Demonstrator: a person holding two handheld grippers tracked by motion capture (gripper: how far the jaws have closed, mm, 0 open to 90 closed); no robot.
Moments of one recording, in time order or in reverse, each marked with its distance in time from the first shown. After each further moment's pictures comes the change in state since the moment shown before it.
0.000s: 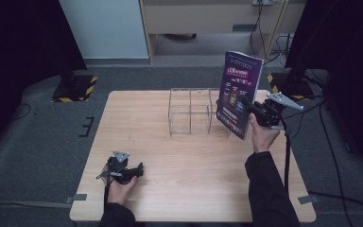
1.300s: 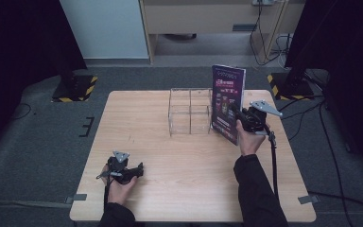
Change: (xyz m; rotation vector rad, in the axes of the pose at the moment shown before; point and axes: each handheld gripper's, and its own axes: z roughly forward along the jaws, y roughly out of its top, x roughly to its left) left arm 0.000 0.000 0.000 0.000 0.001 0.001; right arm 0.009 -0.042 0.029 0.035 -0.058 -0.049
